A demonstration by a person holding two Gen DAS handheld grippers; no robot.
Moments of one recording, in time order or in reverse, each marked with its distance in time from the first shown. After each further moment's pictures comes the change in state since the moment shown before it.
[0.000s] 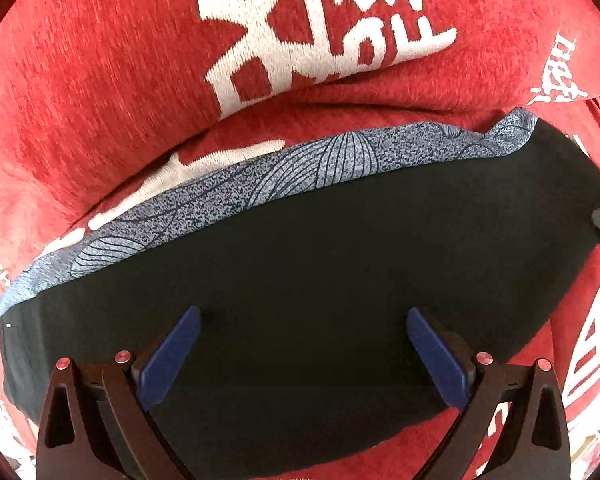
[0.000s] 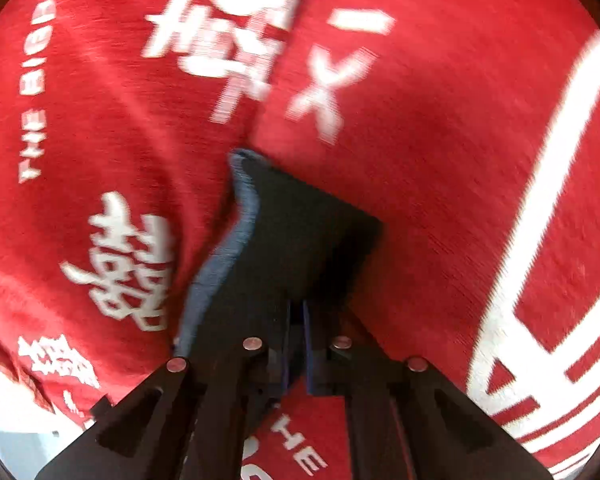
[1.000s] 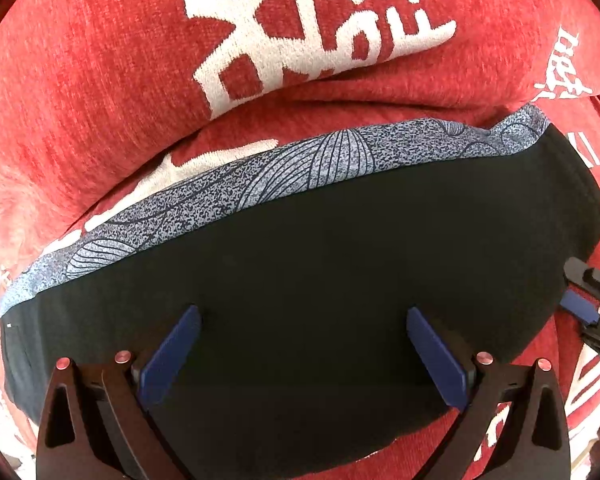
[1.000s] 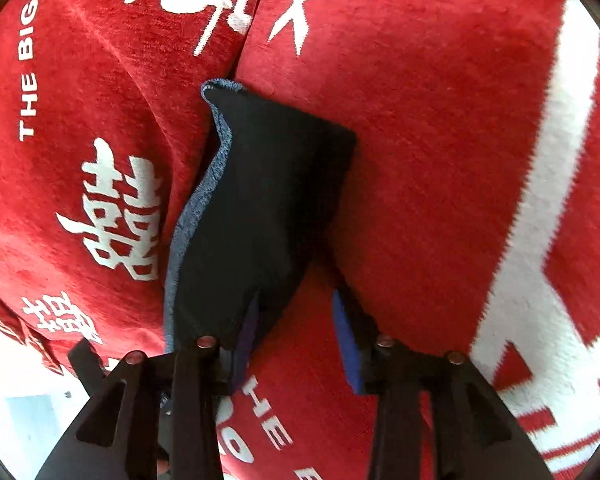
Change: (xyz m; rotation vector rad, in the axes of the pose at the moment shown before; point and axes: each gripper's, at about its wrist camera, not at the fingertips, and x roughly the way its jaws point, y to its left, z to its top) left arm 0.015 -0.028 0.002 -0.002 -0.002 0.017; right arm 0.050 -0.039 -0.028 0.043 0.160 0.095
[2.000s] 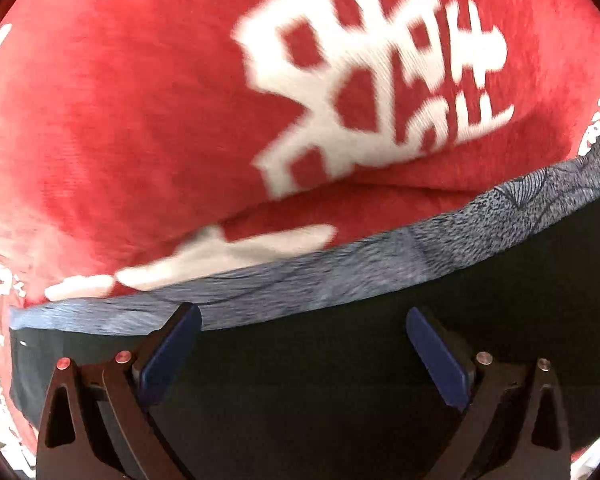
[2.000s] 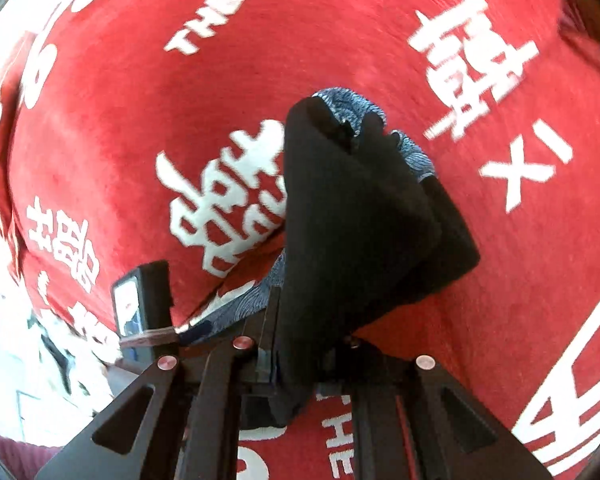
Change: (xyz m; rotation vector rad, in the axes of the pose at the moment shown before) left arm -0.021 0.039 0.033 -0.072 -0.104 0.043; right arm -0.018 0.171 -0.046 -0.562 -0.165 -0.118
